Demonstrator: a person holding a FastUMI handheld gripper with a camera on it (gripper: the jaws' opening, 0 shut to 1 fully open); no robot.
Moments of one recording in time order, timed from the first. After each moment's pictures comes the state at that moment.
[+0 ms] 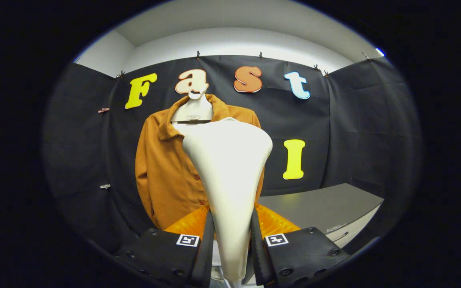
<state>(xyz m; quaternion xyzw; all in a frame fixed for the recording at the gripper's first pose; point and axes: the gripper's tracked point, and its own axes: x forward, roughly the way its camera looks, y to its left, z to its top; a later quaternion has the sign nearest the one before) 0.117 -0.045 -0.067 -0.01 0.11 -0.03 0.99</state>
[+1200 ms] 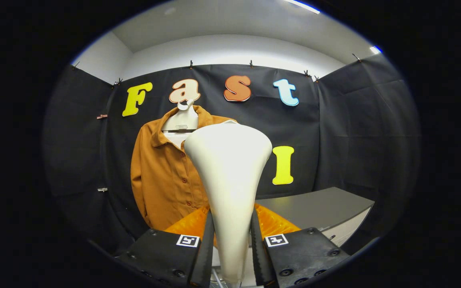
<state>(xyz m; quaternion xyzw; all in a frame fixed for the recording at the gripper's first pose) 0.087 -0.089 -0.061 0.00 0.09 -0.05 0.99</state>
